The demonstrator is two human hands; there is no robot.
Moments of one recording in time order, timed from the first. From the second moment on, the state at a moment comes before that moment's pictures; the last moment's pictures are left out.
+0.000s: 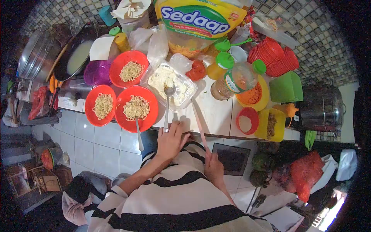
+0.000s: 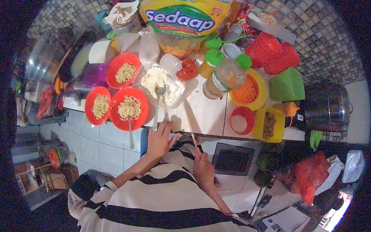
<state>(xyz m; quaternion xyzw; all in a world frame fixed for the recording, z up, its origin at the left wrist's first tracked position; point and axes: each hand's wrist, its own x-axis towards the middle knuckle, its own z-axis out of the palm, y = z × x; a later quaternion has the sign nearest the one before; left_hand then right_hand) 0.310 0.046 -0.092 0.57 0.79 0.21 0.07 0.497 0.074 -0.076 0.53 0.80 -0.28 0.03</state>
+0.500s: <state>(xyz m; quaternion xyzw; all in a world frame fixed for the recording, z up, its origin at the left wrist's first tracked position) 0.323 0.050 -0.115 0.65 0.73 0.19 0.09 0.489 0.074 -0.075 0.53 0.77 -0.36 -0.02</state>
